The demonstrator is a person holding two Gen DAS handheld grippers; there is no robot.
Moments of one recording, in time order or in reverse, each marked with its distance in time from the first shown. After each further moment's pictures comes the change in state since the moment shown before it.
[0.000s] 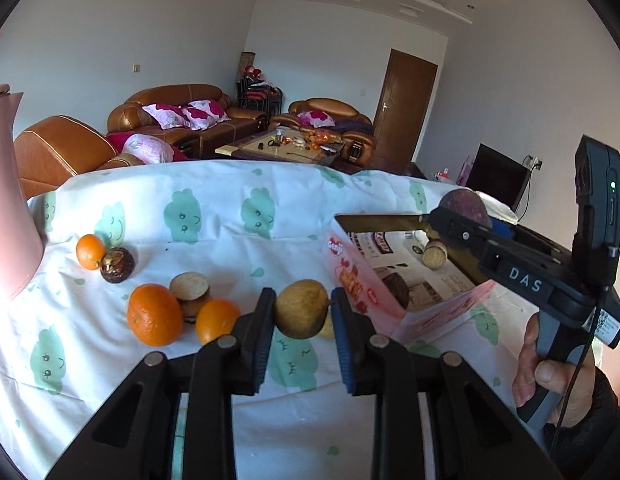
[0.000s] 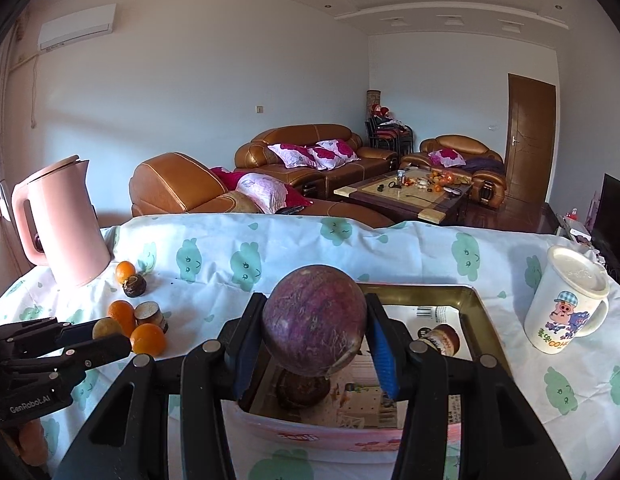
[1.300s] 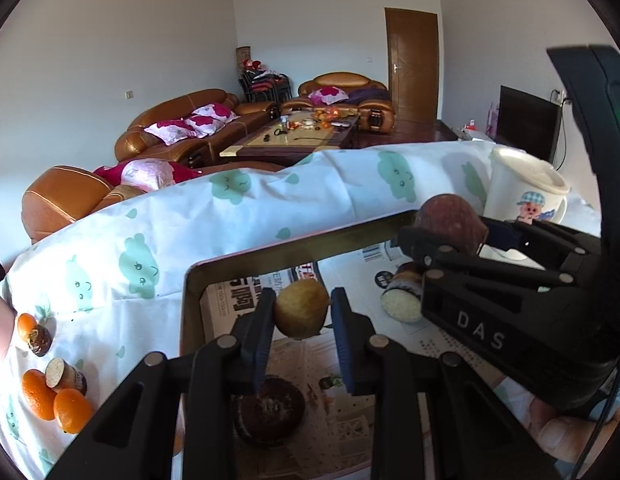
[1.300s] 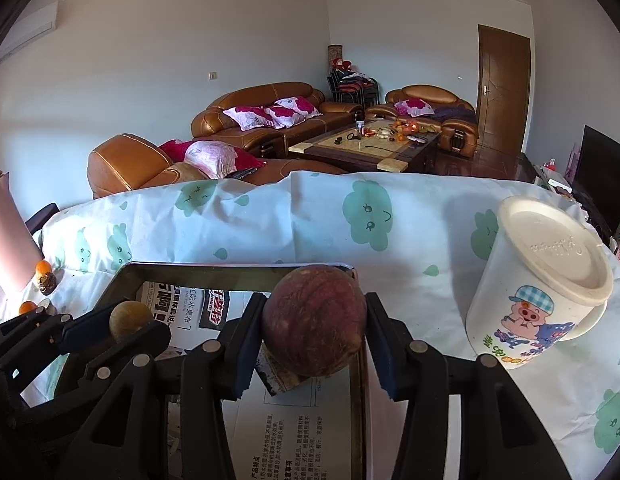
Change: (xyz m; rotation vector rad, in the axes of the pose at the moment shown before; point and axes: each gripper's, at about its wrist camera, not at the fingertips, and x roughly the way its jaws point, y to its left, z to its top) left arm 0.131 -0.148 0.031 0.188 0.078 0.224; right arm 0.066 -0.119 -0.003 0.096 0.167 -0.076
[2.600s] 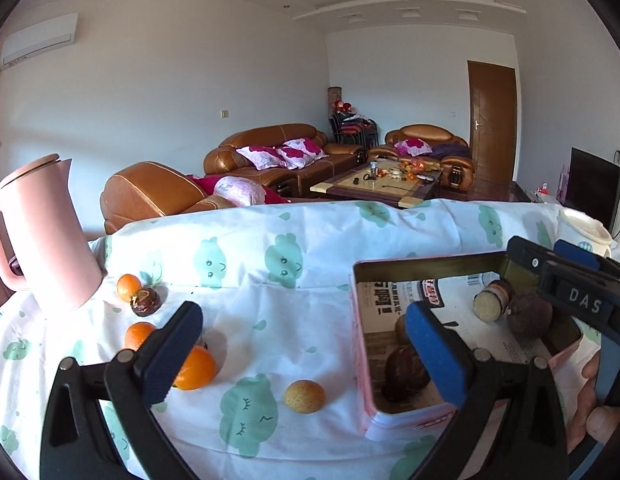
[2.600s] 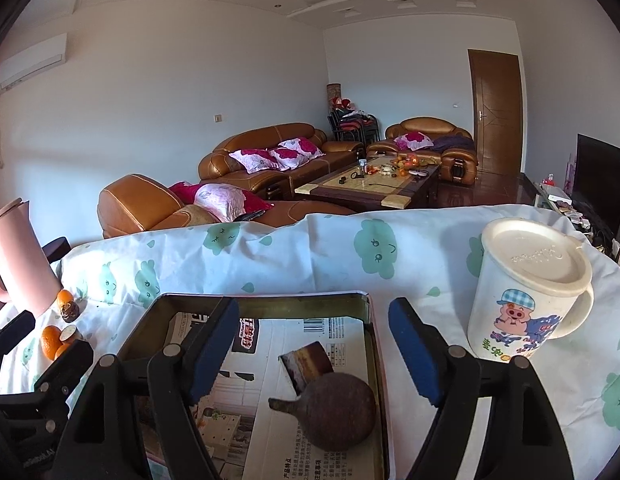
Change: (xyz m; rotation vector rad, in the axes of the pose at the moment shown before) left arm -0.067 0.075 -0.044 -0.197 -0.172 0.256; right arm -0.039 0.009 -0.007 0.050 -0.168 0.028
